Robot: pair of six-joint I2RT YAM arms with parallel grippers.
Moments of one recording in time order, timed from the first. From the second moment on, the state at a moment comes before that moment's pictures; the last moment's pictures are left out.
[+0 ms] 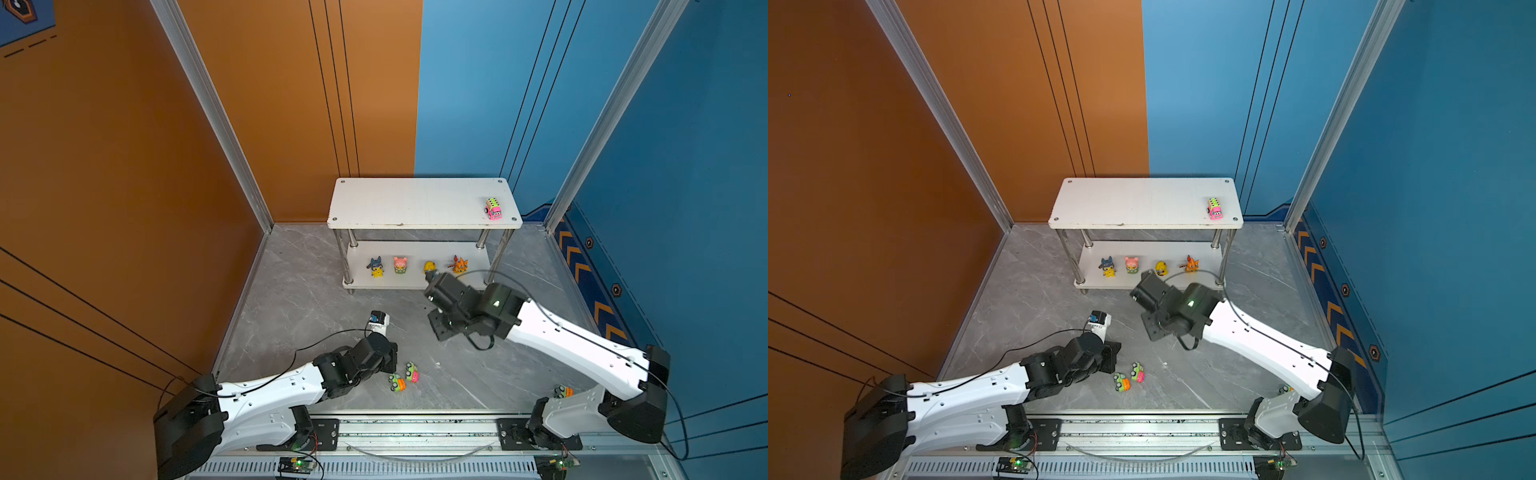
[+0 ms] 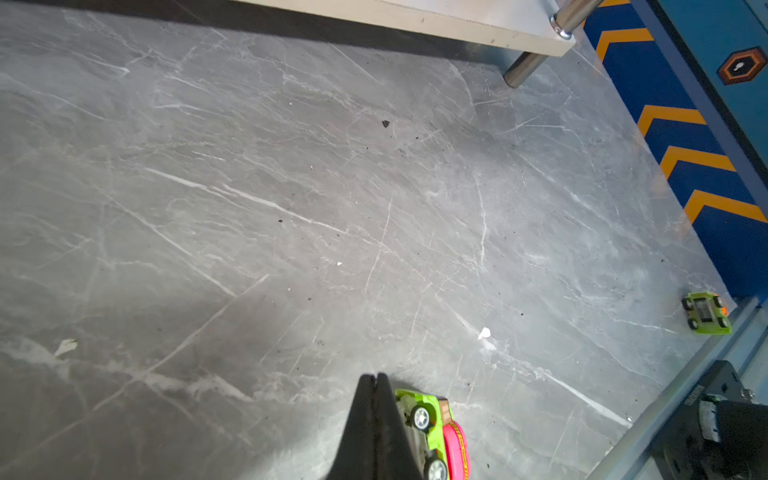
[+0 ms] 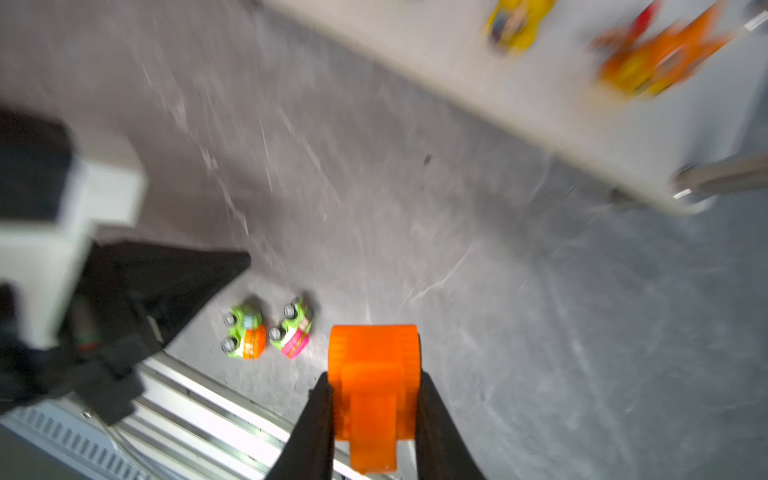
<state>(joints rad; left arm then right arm) -0.99 1.07 0.45 -0.07 -0.24 -0.74 0.94 1.42 1.59 -1.16 0.28 0.44</state>
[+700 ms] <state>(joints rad) -0.86 0.89 0.36 -0.13 -0.16 -0.72 0.58 1.94 2.68 -1.41 0.35 0.22</state>
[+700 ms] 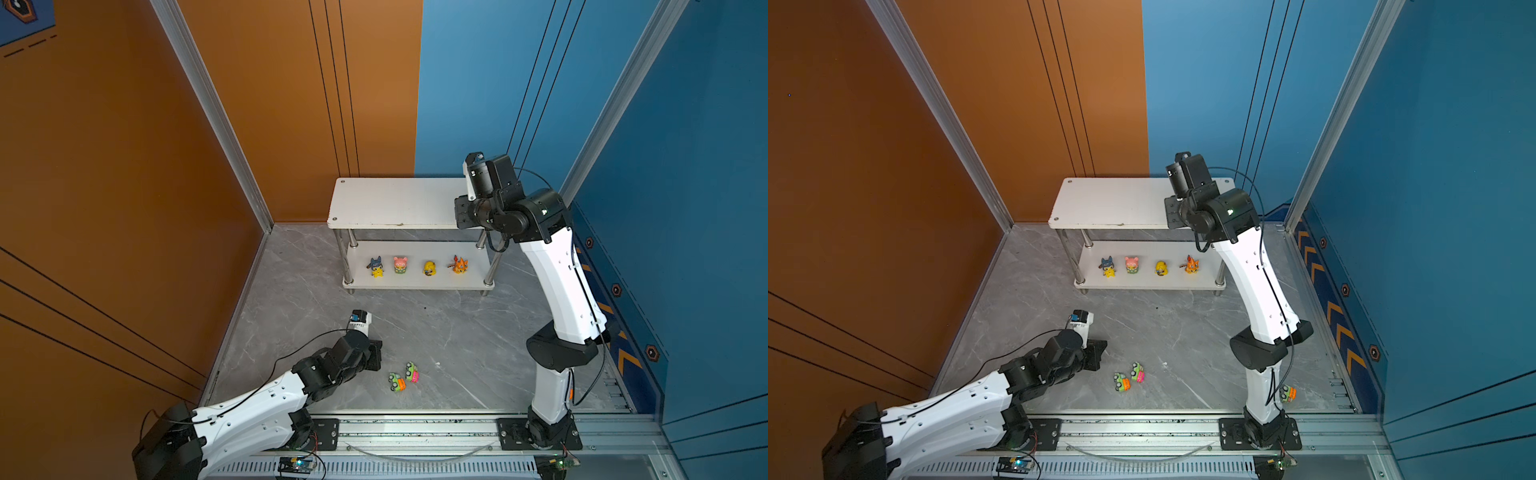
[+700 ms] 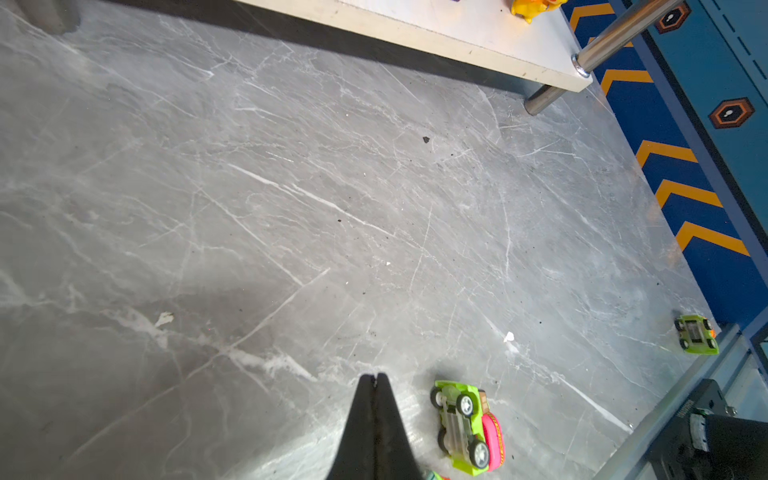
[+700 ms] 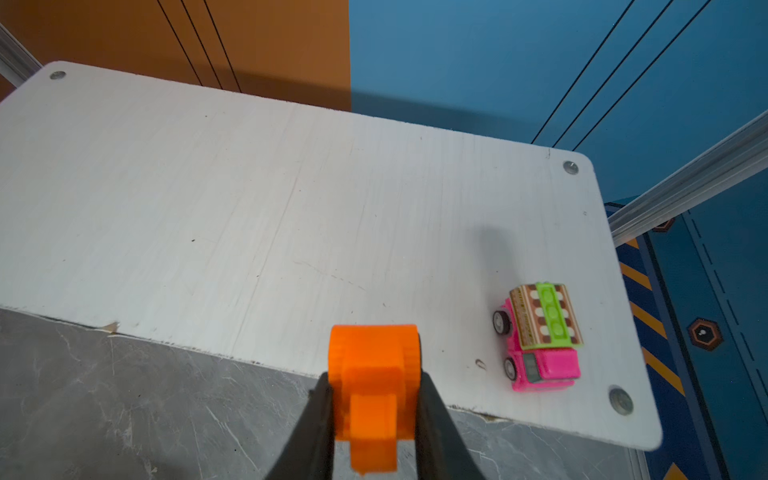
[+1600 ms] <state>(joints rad) -0.84 0.93 0.34 -0.11 -0.14 -0.76 0.50 1.99 2.64 -1.40 0.23 0.21</state>
